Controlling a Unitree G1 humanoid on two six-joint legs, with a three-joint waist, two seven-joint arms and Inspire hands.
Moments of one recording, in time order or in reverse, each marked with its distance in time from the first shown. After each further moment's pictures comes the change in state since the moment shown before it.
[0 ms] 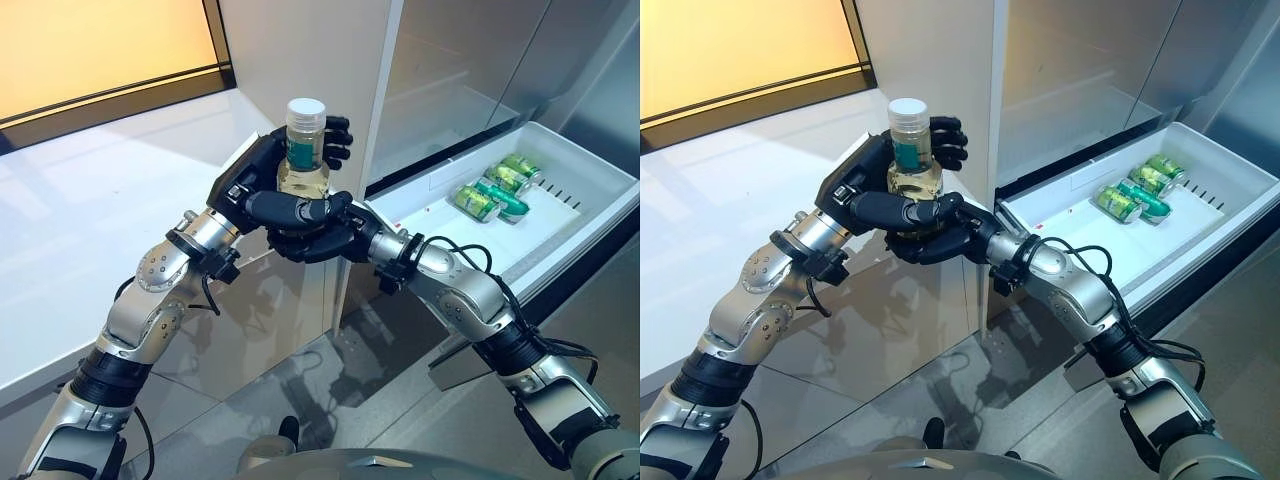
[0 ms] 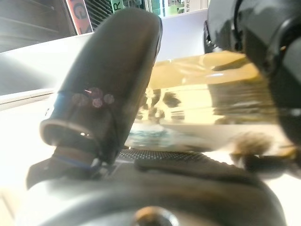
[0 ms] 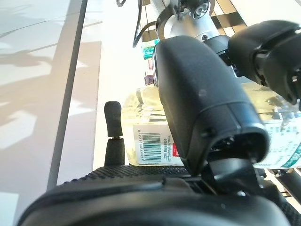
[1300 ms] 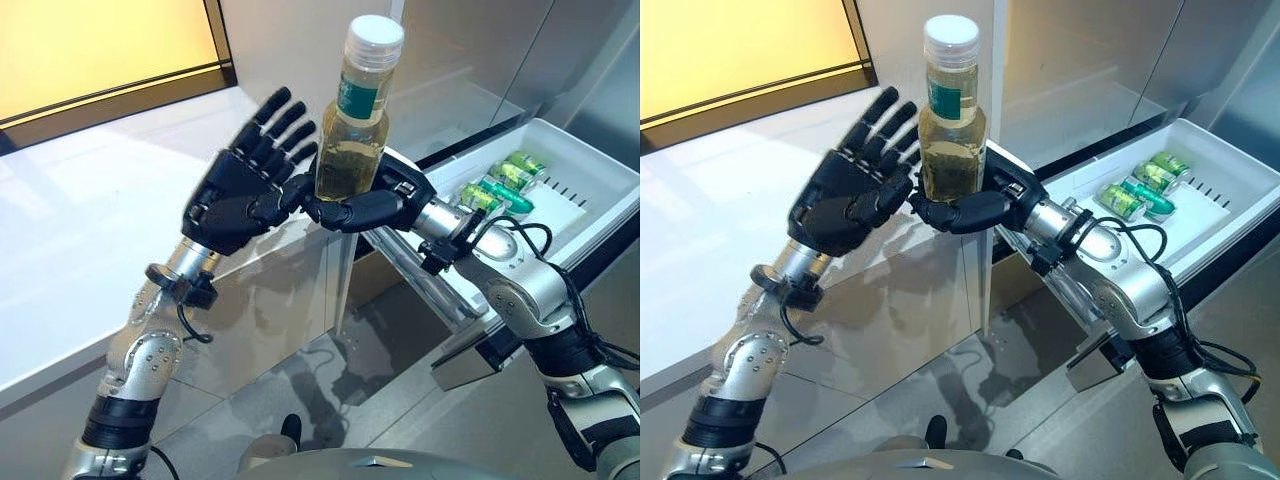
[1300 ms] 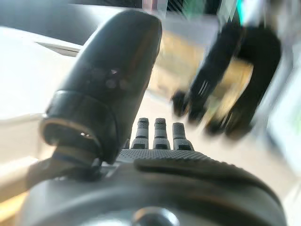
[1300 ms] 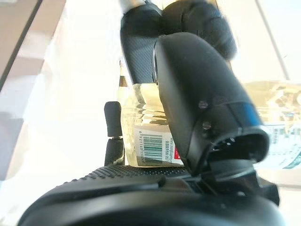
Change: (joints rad) left arm 0.251 -0.268 0.176 -0.058 -0.453 0.142 -0.200; right arm 0.084 -0.141 -0.223 -0.241 -0.002 -0.061 0.009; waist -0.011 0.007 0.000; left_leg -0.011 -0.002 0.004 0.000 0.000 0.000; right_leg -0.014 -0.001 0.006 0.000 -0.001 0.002
